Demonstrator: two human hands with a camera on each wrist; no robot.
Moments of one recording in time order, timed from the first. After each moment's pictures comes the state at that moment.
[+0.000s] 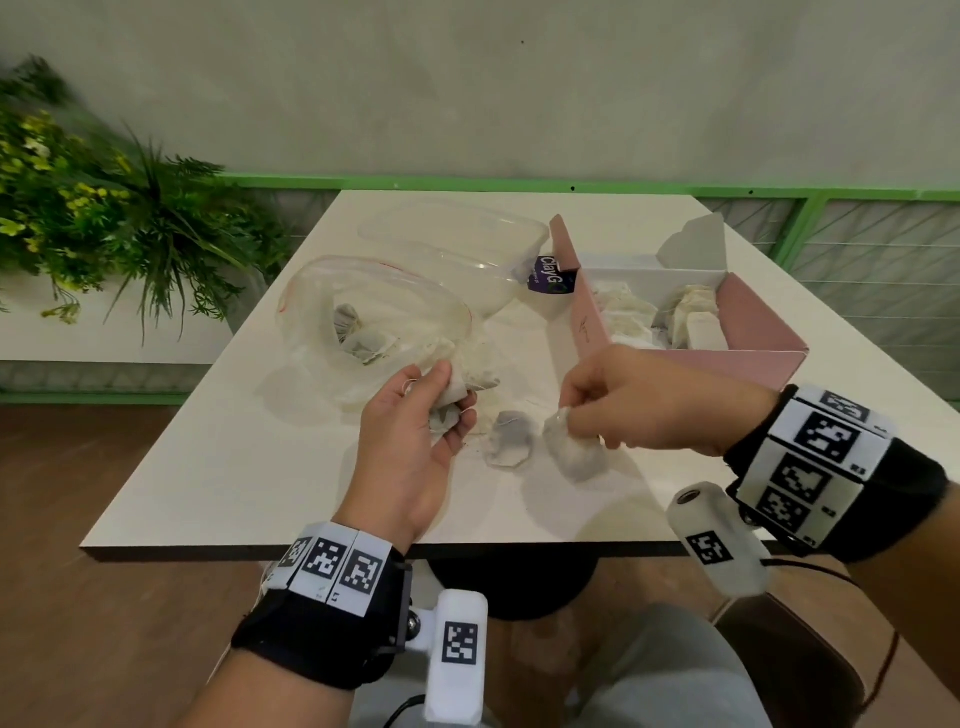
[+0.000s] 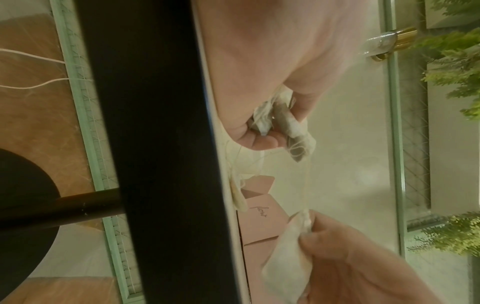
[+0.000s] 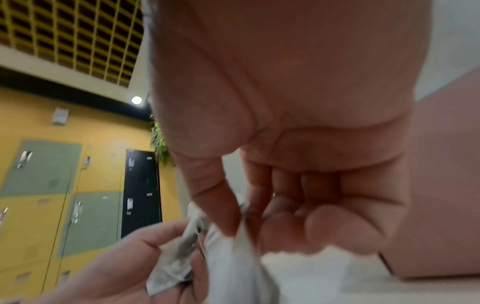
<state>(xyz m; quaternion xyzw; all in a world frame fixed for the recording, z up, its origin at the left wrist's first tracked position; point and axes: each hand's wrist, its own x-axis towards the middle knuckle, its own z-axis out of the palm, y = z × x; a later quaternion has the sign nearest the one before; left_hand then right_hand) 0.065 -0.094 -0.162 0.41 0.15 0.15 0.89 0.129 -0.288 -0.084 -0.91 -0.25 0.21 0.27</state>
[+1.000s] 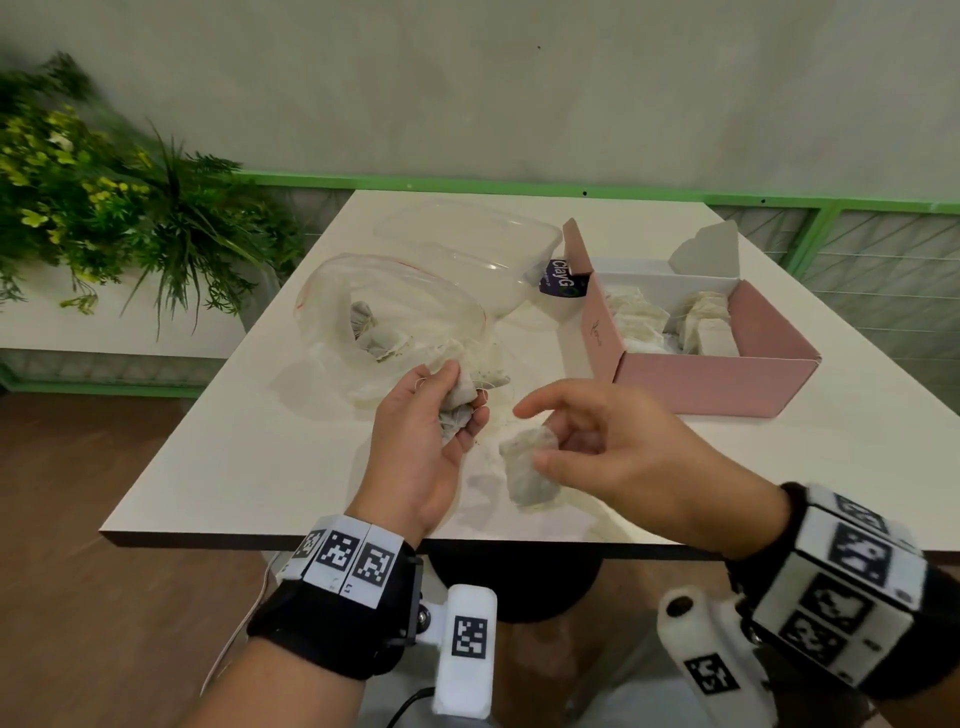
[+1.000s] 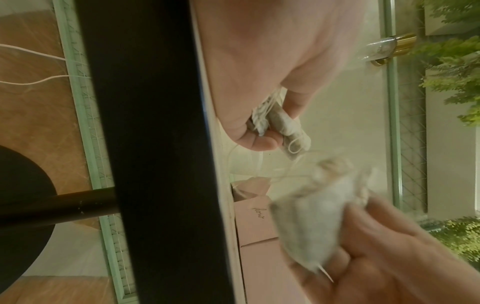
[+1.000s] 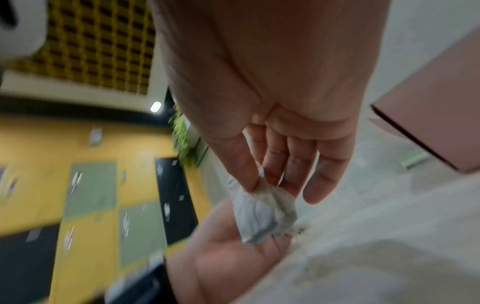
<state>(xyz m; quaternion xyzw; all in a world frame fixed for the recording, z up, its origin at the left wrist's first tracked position) 0.064 -0.093 -0.162 0.40 0.16 0.14 0.89 0.076 -0.280 -0.108 -0.81 -0.29 0.15 0.48</state>
